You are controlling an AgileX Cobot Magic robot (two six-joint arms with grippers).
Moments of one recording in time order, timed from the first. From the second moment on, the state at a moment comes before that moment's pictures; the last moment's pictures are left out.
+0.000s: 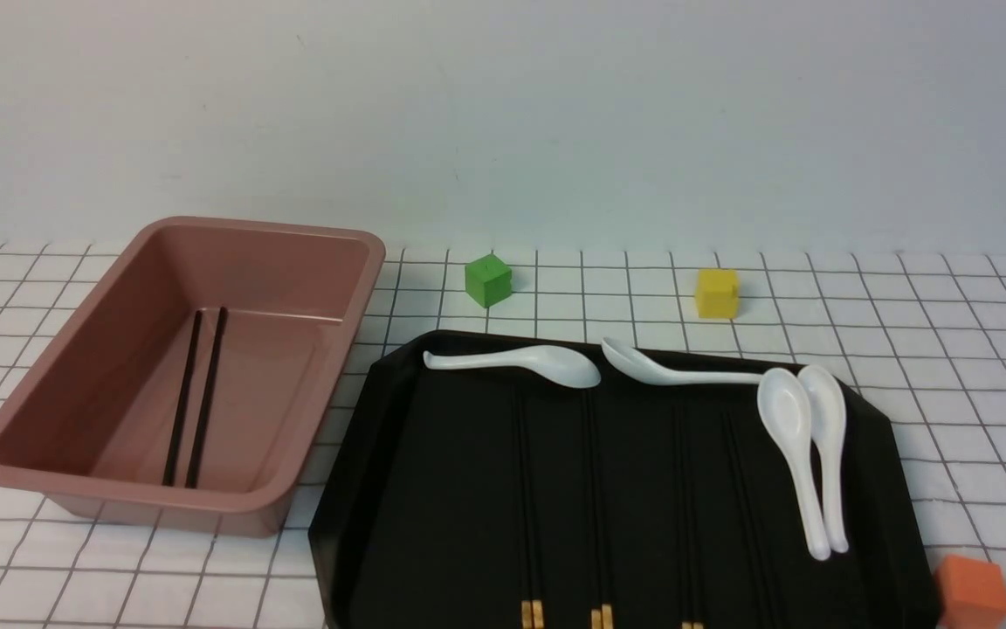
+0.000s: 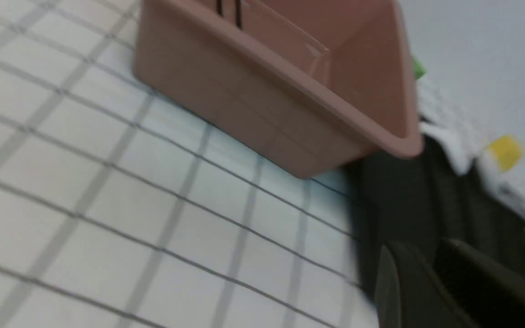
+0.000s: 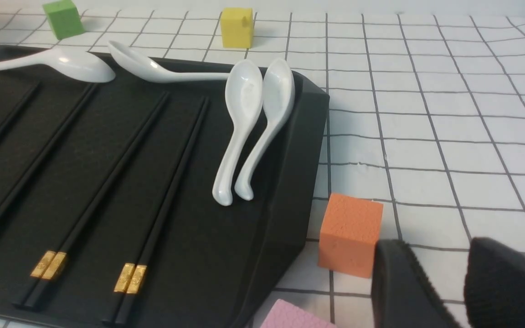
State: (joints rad) right arm 0.06 -0.01 0.02 -0.02 0.36 0.09; left arm -0.10 -0.01 0.03 -0.33 0.36 -0.51
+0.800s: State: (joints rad) right arm 0.06 -0.01 0.02 -0.02 0.36 0.09; left arm -0.10 0.54 -0.64 -0.57 0.81 -0.40
